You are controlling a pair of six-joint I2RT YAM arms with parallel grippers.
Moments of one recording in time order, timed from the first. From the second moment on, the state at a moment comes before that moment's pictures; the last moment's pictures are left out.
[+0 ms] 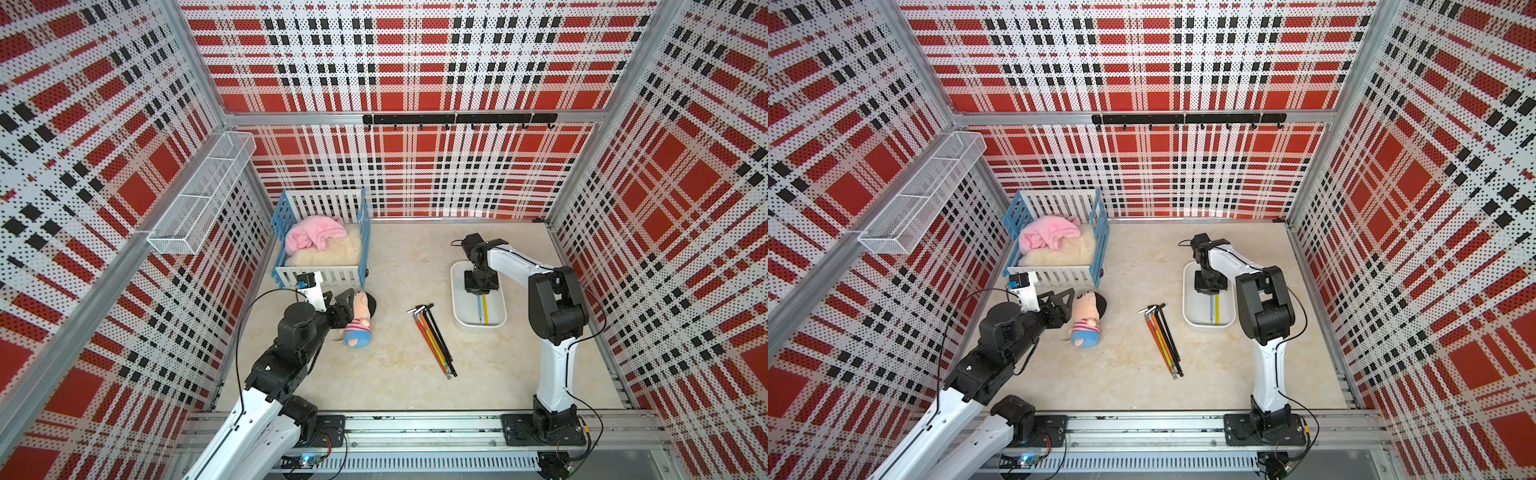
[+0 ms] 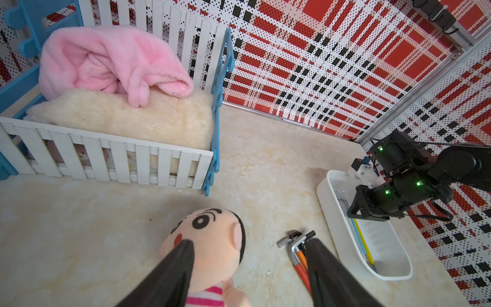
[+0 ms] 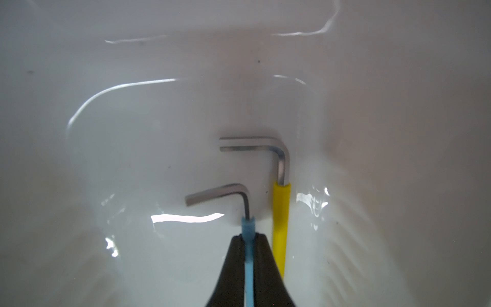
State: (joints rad) left arm -0.41 0.60 0.58 -0.27 -0.11 -0.46; right arm 0.31 2.08 1.57 -0.96 0.16 0.41
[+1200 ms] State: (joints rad) left arm -0.41 0.54 0.63 -0.34 -0.10 -0.45; right arm 0.73 1.95 1.57 -1.03 0.04 0.44
